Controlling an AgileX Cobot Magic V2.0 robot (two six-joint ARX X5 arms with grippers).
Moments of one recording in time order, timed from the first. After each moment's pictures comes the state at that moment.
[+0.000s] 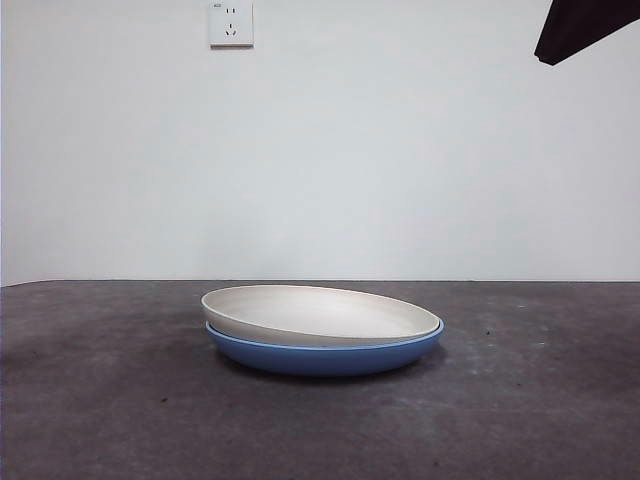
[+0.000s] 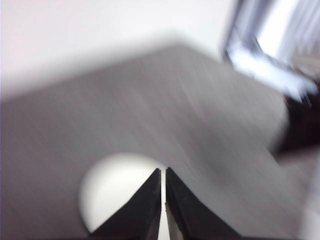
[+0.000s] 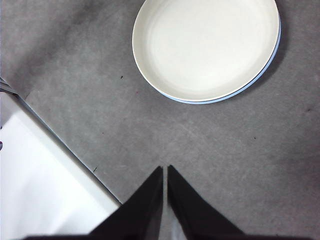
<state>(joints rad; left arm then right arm) -0.22 0.85 1.08 -0.48 0.63 0.09 0.48 1.00 1.05 -0.97 -0.40 0.10</state>
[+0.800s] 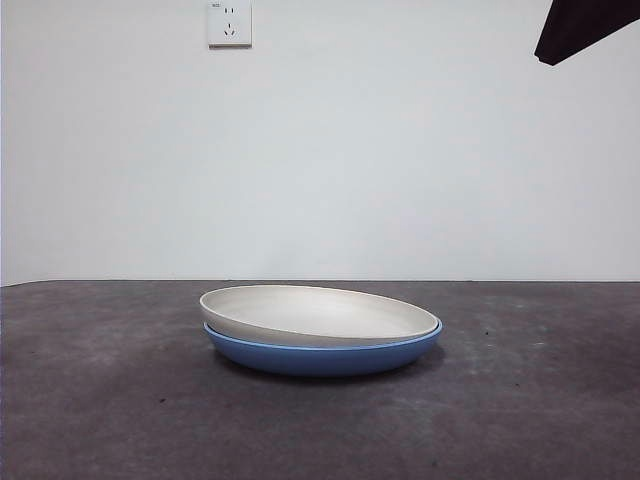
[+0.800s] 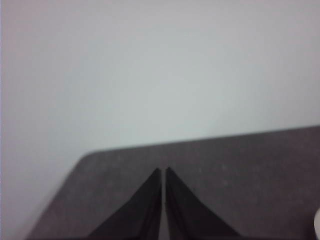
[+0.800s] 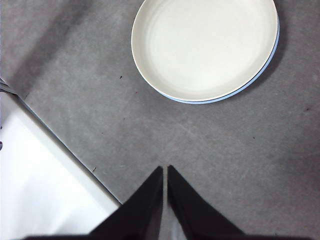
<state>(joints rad) 0.06 0.23 0.35 -0.03 0.10 0.10 0.48 1.00 1.05 -0.97 -0.40 0.10</state>
